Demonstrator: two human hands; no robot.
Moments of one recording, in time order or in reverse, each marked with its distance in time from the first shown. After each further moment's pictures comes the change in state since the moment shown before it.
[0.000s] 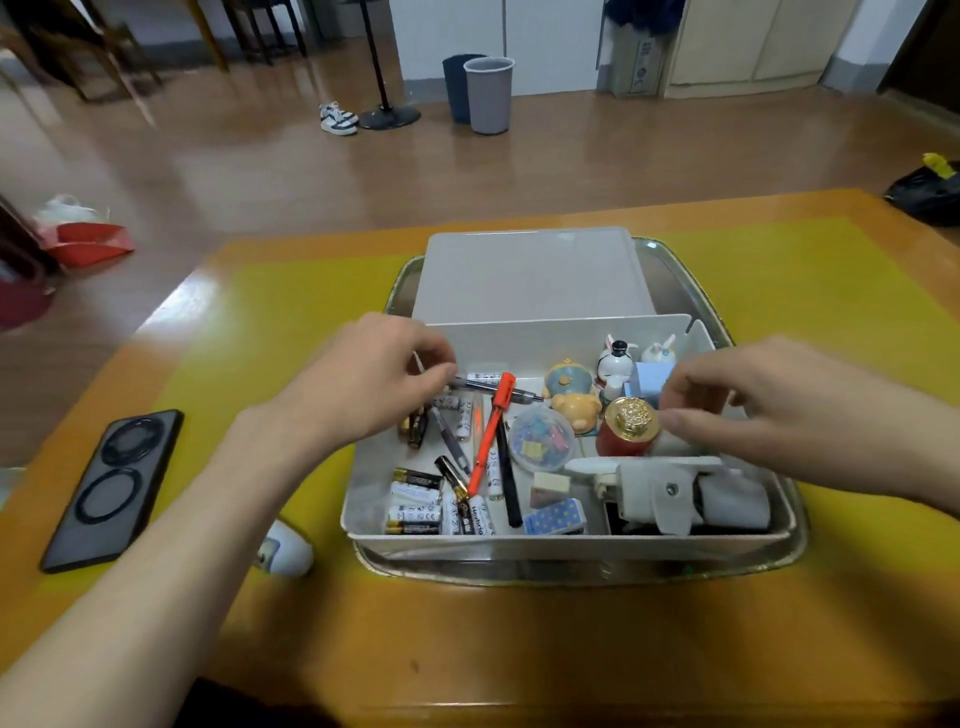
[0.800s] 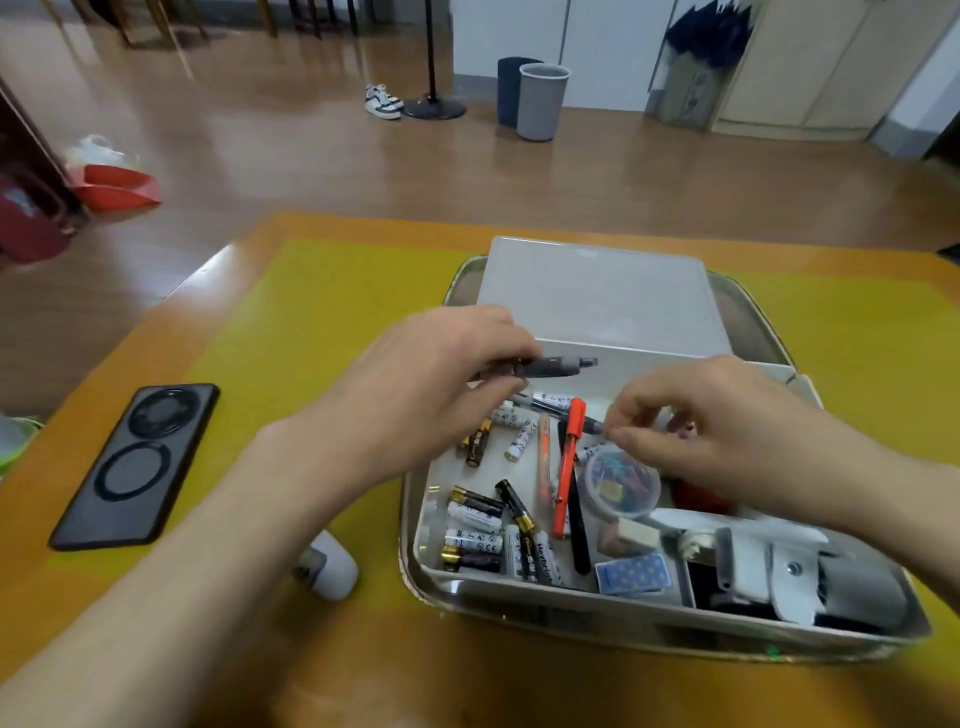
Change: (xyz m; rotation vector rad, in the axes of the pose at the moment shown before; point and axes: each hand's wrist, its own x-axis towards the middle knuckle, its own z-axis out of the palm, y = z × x) left_hand -0.024 -0.014 -0.020 -0.084 0.193 0.246; right_hand 0.085 -0.064 0.029 0.088 0.054 -0.208
